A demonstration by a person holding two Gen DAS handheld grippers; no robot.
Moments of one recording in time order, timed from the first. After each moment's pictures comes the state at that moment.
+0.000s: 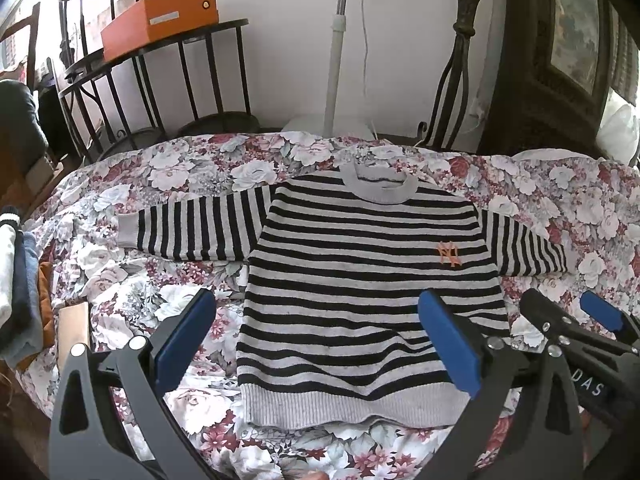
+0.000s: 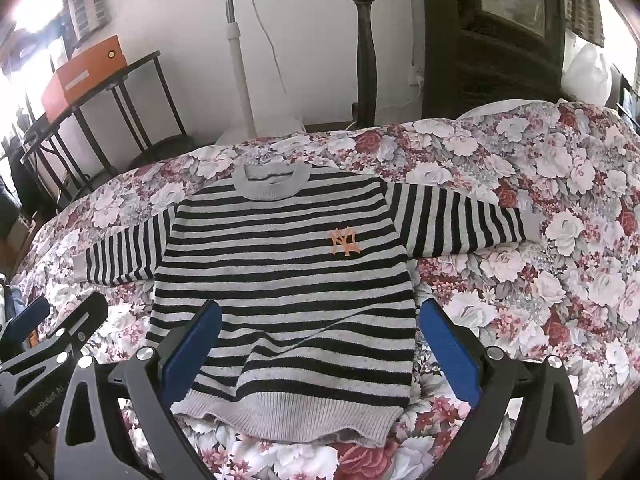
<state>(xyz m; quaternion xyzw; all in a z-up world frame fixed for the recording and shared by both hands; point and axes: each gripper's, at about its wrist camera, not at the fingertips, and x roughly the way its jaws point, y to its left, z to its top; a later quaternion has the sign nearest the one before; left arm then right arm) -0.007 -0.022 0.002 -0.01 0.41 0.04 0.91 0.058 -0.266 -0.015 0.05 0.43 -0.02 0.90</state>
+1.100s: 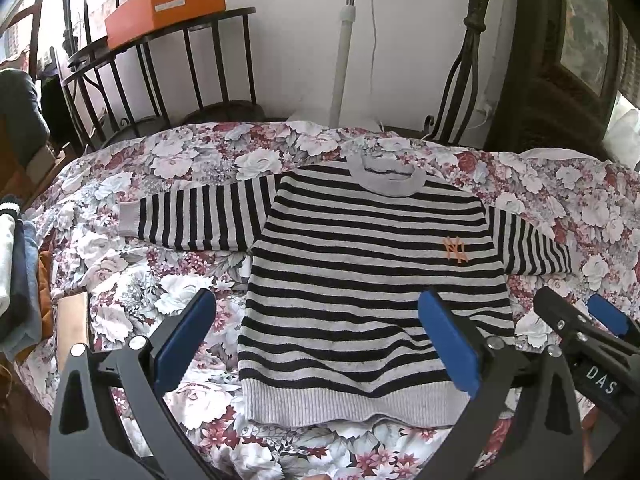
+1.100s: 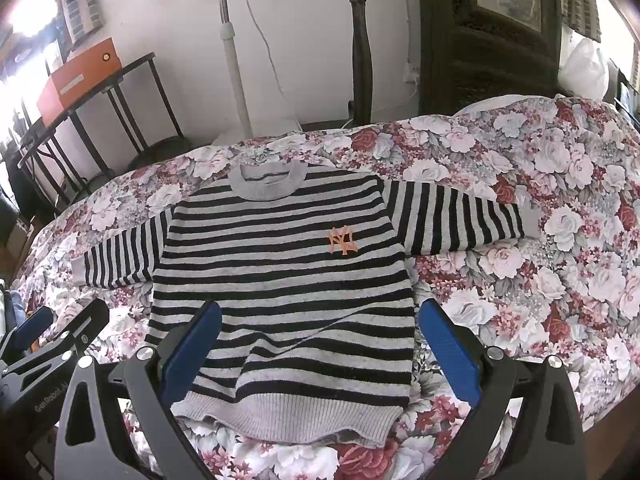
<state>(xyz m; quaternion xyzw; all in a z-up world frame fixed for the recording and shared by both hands) -0.010 -0.012 -0.010 -0.02 0.42 0.05 0.91 0.059 -0.269 -0.017 0.05 0.42 -0.02 0.90</state>
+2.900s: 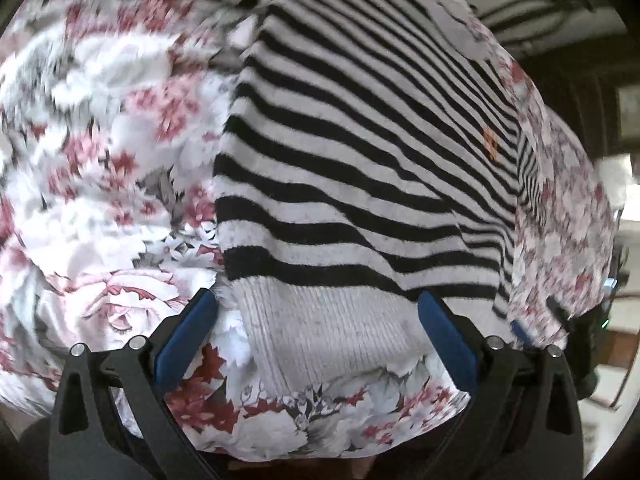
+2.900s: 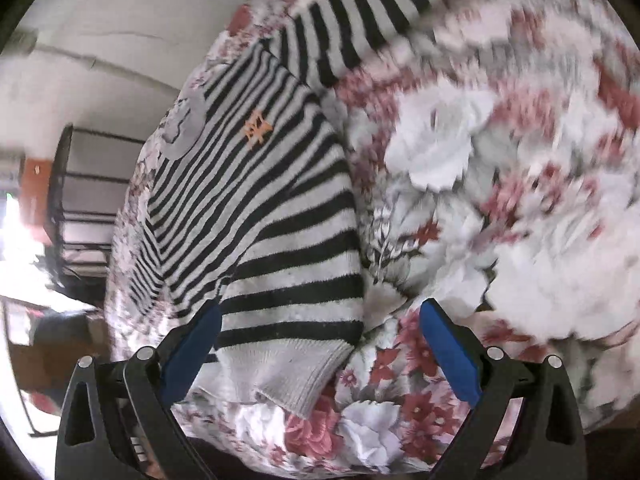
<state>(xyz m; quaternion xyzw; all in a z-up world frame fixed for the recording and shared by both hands) 0.025 0.084 -0.179 -0.27 0.68 -0.05 0.68 0.057 -0.409 -0.150 0.39 0.57 0.03 0.72</state>
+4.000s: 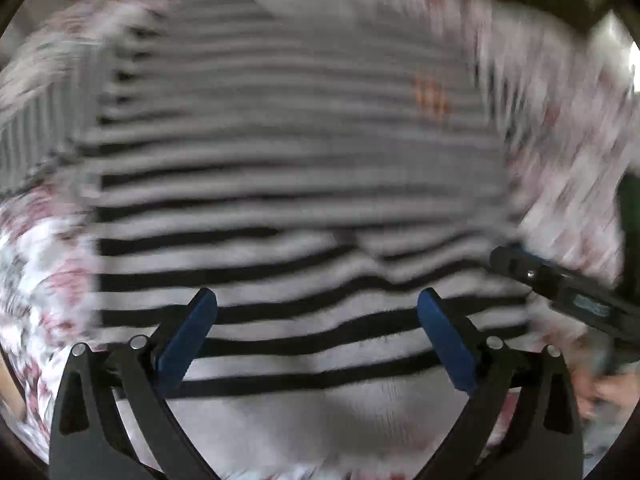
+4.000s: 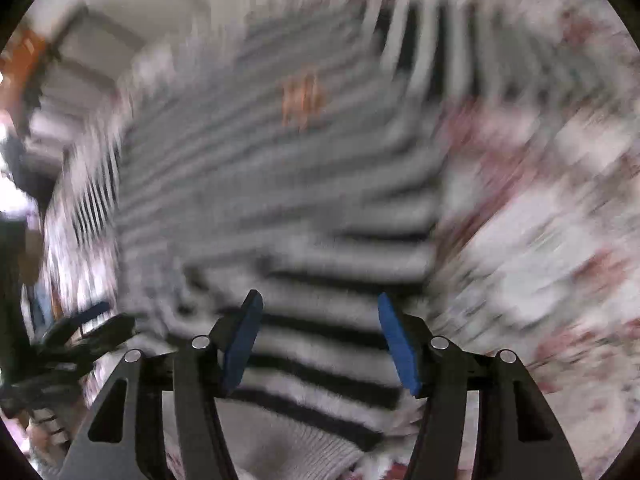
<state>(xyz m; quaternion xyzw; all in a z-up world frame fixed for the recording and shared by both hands) 0.108 -0.092 -0.185 0.02 0.70 -0.10 0.71 0.143 -0.345 -0.168 0.17 0.66 0.08 0.73</state>
